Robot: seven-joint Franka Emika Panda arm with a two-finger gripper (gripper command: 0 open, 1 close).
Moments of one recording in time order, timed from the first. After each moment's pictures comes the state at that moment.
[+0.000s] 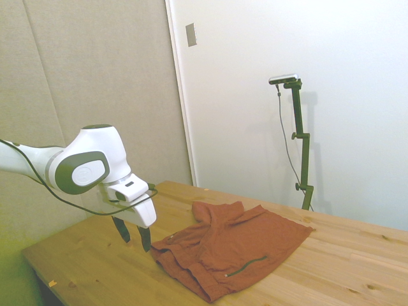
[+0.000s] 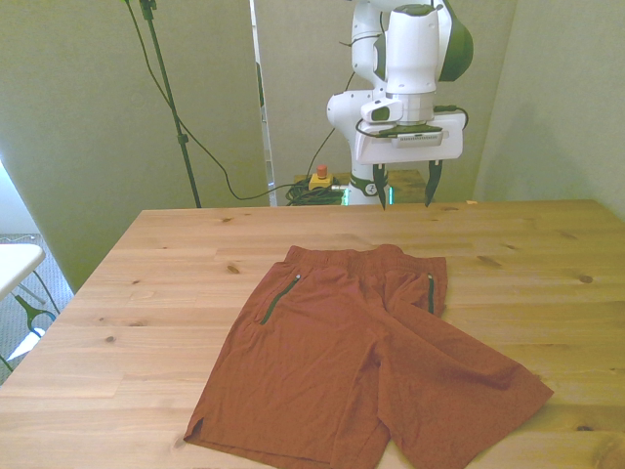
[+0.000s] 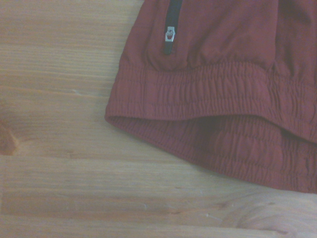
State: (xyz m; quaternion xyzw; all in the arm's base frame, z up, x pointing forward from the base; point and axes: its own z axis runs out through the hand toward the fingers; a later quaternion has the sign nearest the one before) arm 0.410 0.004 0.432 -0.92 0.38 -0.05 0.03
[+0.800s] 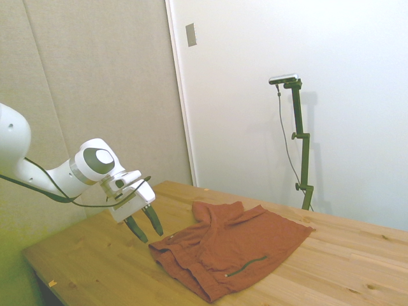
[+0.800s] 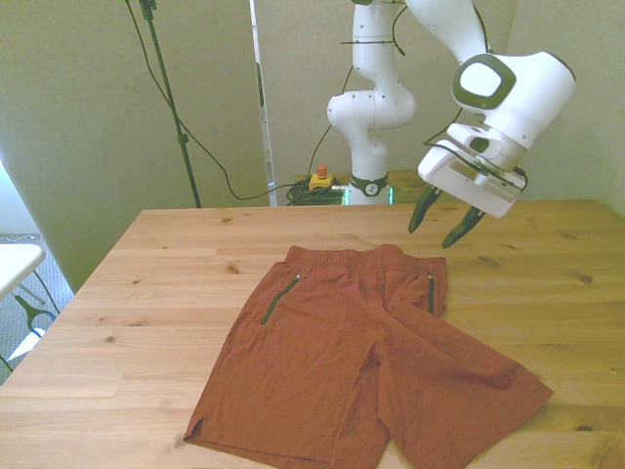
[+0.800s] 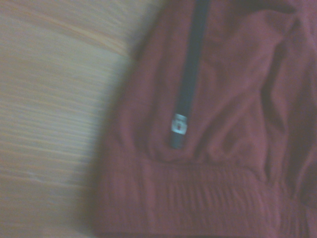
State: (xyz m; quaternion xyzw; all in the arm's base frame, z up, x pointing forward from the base) arm 0.491 0.136 0.378 -0.91 0.31 -0.14 -0.25
